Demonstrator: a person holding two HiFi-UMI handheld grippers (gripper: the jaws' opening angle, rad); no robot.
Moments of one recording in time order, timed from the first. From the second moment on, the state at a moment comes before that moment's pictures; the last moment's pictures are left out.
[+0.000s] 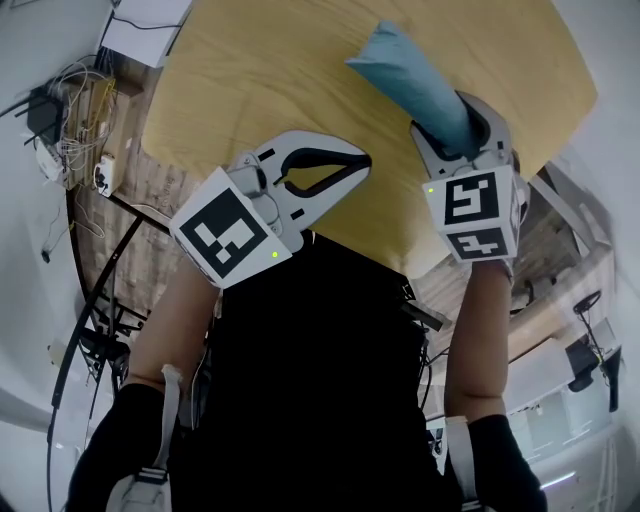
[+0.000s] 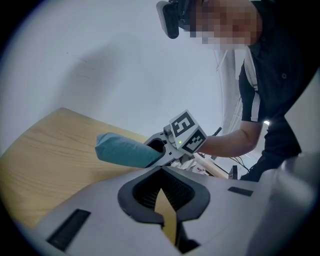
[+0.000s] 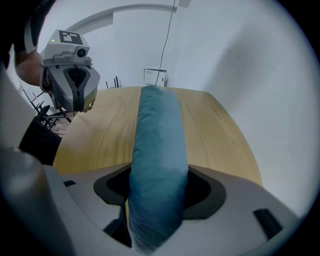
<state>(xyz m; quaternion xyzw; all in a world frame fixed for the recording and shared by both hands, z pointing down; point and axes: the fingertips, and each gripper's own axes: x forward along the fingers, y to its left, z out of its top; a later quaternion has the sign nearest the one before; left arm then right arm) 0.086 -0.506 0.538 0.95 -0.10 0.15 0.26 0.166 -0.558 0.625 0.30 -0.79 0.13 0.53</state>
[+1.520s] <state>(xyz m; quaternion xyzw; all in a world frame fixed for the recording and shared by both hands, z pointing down) 0.038 -0.494 0.470 0.96 -0.11 0.10 0.24 0.141 -0.550 0.547 0.33 -0.82 0.15 0.43</state>
